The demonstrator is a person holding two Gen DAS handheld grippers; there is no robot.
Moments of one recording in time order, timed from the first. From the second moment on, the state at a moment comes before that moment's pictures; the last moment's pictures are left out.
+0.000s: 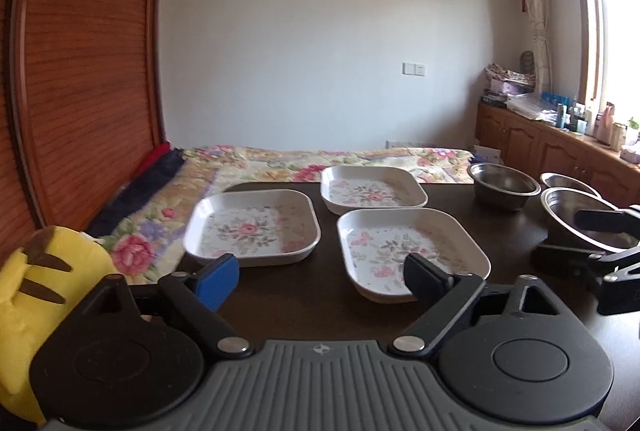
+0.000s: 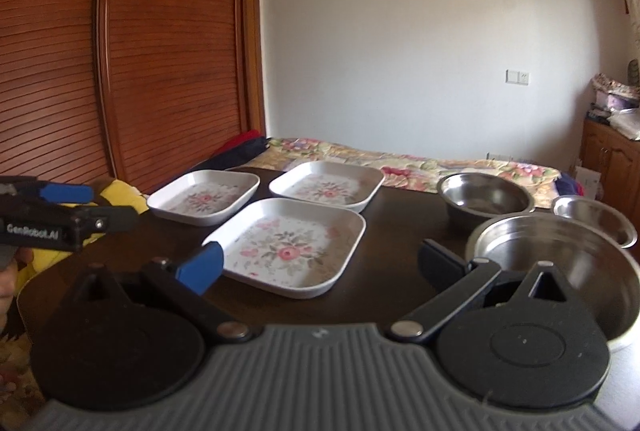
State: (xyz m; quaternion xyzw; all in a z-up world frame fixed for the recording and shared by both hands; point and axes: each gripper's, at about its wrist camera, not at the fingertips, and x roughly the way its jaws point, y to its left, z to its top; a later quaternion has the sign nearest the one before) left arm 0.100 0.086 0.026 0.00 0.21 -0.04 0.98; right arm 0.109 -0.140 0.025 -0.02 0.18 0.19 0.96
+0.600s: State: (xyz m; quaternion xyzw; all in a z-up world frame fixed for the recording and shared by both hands) left arm 0.177 0.081 0.008 0.00 0.27 -0.09 0.96; right arm 0.191 -0.130 0.014 0.00 0.26 0.22 0.94
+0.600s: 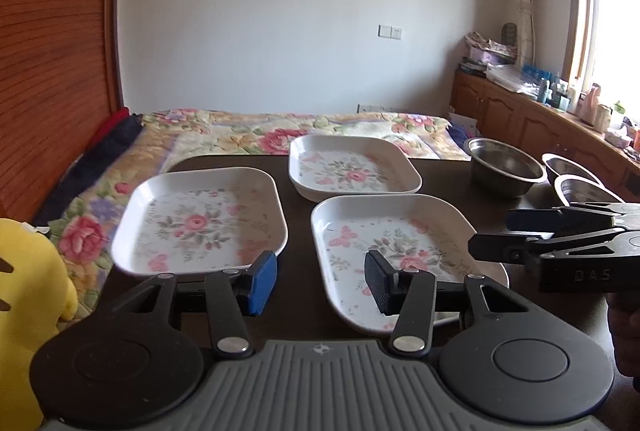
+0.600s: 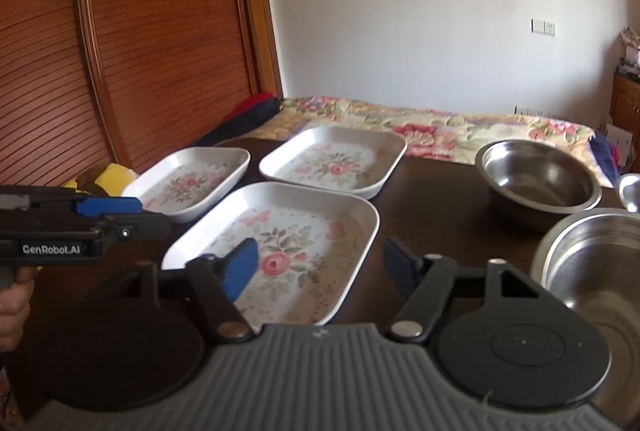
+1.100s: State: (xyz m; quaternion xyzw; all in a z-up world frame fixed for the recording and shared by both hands) left arm 0.208 0.074 -0.010 0.00 0.32 -0.11 0.94; right arm 0.214 -0.129 -0.001 -0.01 0.30 0.23 0.93
